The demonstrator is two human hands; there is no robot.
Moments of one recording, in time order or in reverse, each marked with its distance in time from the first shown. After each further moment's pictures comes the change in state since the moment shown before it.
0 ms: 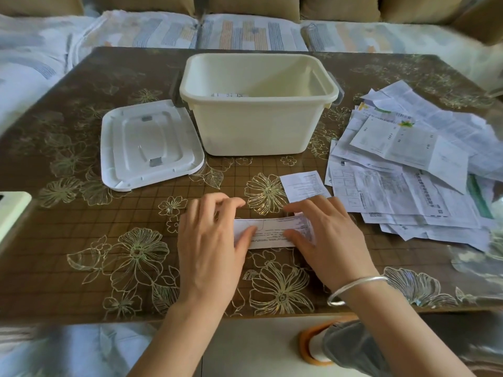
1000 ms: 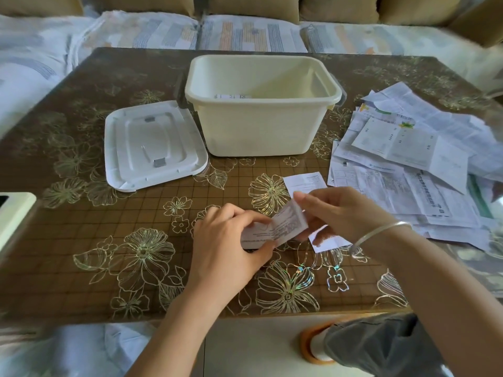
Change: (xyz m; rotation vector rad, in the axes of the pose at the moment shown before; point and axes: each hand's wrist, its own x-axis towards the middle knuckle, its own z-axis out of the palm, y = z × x) left_hand 0.003 -0.004 0.001 -0.264 -0.215 0.006; right_hand 0.033 -0.007 -0.046 0.790 -0.501 0.386
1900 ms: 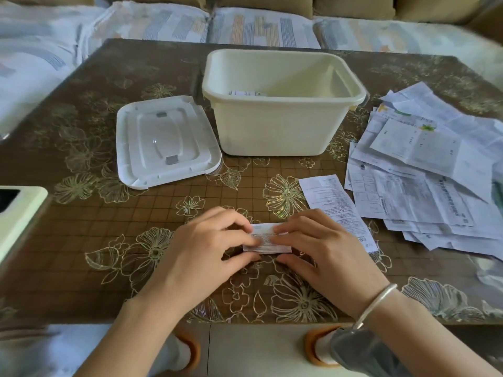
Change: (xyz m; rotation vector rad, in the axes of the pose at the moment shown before) left_hand -0.002 -0.035 -0.042 0.044 -0.090 0.302; right_hand 0.004 0.045 0.047 -0.819 0.264 -0.777
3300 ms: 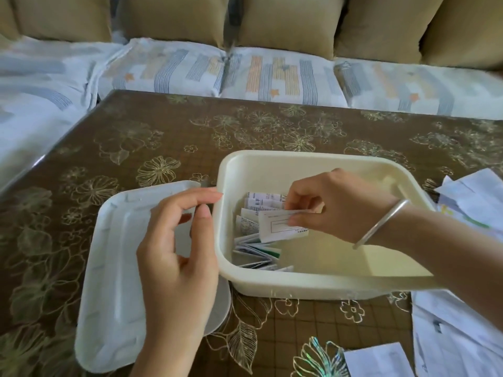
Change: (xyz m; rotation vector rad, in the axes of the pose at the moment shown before) left_hand 0.170 -0.072 -0.035 -0.513 0.776 -0.445; right_hand 0.268 0.106 -0.060 0.038 -0.355 0.156
